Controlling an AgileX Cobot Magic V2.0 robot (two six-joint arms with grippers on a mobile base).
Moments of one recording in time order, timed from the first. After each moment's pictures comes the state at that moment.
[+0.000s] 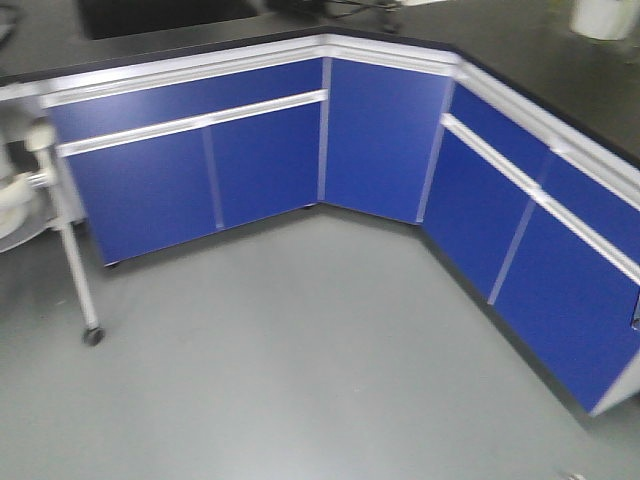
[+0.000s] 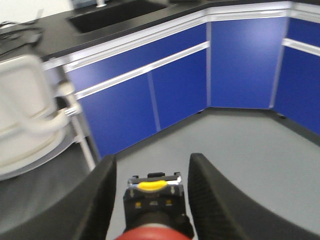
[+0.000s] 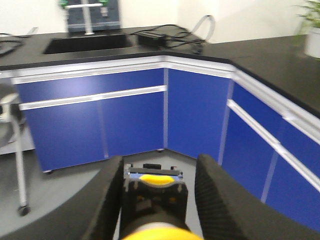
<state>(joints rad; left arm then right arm) -0.28 0.30 -0.43 0.48 0.54 -0.28 0.16 0.37 -0.39 -0.05 0.25 0.06</state>
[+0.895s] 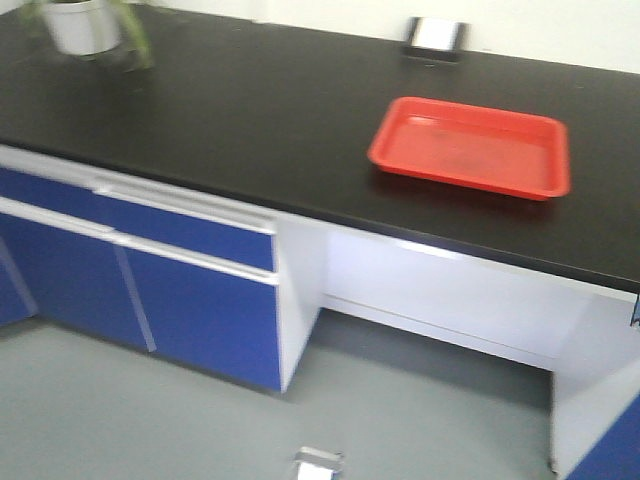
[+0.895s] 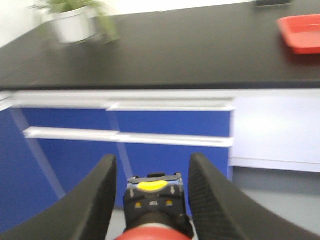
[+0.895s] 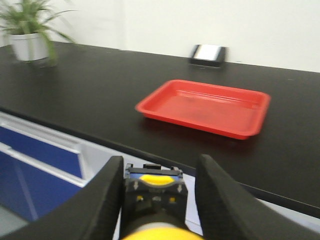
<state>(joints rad) -0.28 0.30 -0.43 0.48 0.54 -0.28 0.16 0.37 -0.39 -0.05 0.25 0.06</state>
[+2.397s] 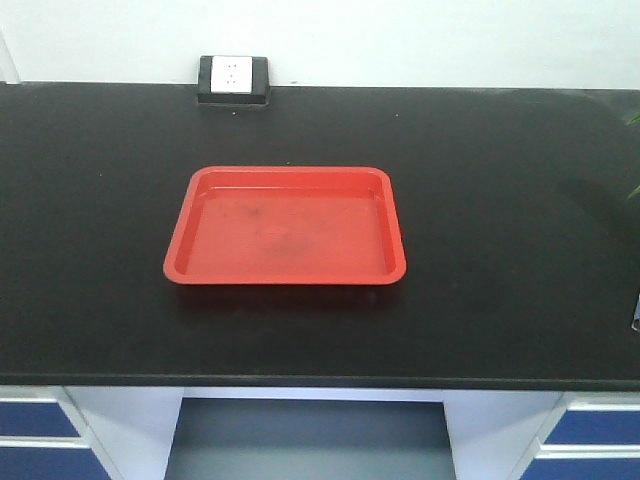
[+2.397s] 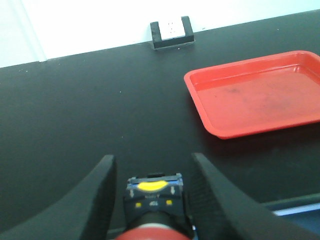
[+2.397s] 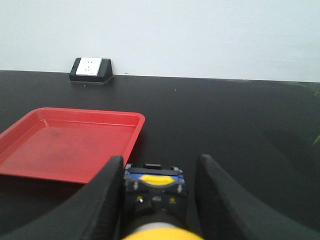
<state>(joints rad) -0.28 0.30 -0.43 0.48 0.54 -0.28 0.16 0.37 -0.39 -0.05 0.25 0.06</state>
